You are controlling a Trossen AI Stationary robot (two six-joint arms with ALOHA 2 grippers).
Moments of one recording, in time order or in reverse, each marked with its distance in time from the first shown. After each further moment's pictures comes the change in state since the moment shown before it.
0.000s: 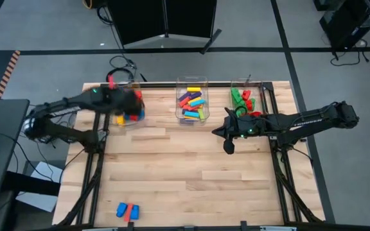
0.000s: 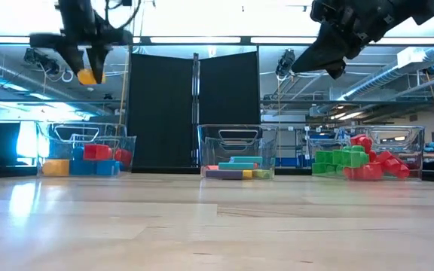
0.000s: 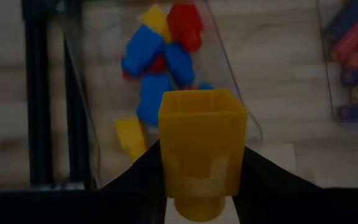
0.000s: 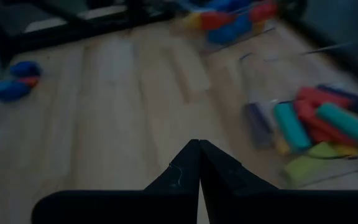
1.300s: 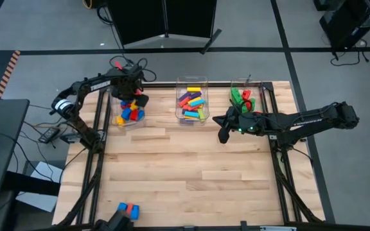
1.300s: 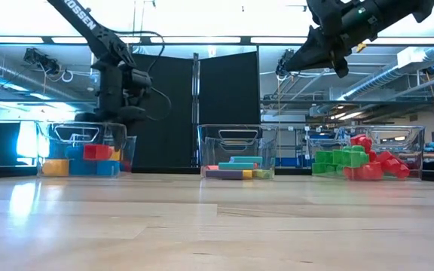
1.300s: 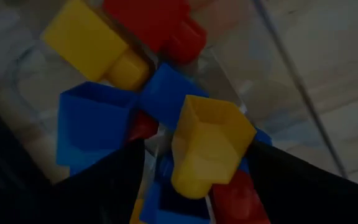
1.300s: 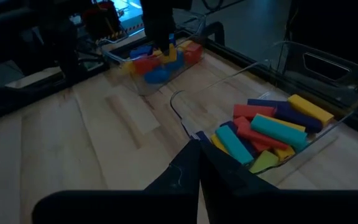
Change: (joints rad) left arm 0.604 0.467 -0.080 0.384 0.396 0.880; right arm -0.019 0.000 0.000 0.071 0.267 0.169
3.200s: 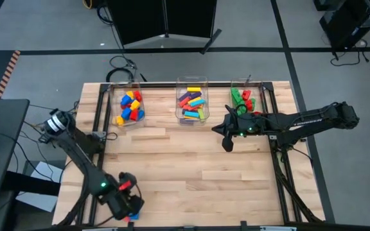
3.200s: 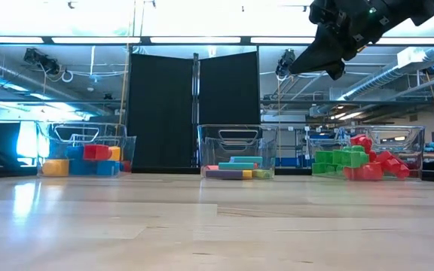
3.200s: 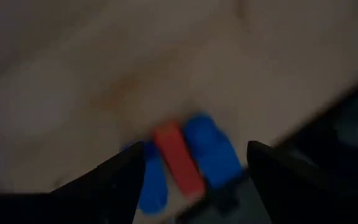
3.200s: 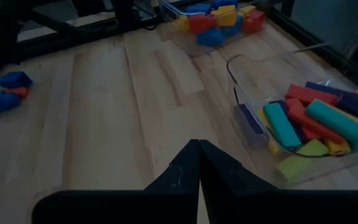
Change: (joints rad) left arm -1.827 -0.042 -0.001 0.150 -0.107 -1.655; right arm 0.001 0.000 0.000 -0.061 -0.246 -0.143
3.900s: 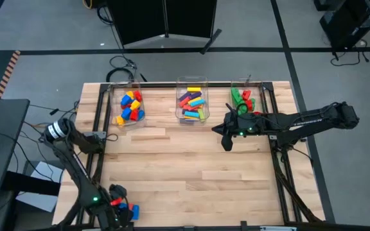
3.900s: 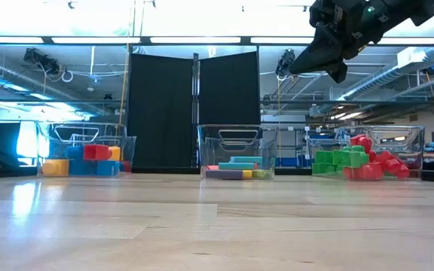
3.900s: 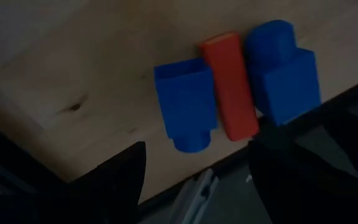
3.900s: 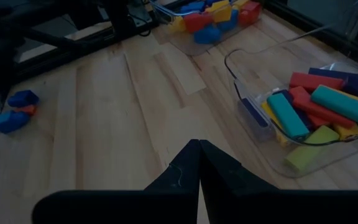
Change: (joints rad) left arm -0.151 0.087 0.001 0.052 0.136 -0.188; right arm 0.000 0.000 0.000 0.000 -0.002 0.118
